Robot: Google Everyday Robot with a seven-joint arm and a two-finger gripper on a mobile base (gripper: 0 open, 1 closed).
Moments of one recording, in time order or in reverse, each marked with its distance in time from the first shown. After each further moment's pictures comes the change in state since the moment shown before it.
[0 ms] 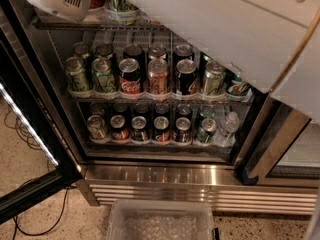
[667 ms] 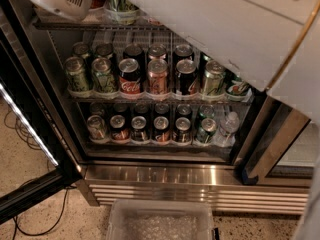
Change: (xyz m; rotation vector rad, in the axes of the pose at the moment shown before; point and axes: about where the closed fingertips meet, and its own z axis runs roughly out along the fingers) arm -0.001 0.003 0.005 -0.023 -0.012 0.010
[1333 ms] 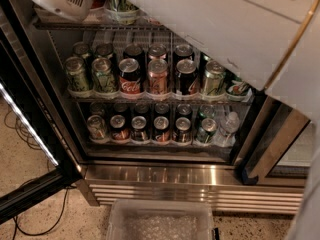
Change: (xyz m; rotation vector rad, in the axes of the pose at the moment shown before) arm 0.005 -0.001 0.003 -0.002 0.014 0.005
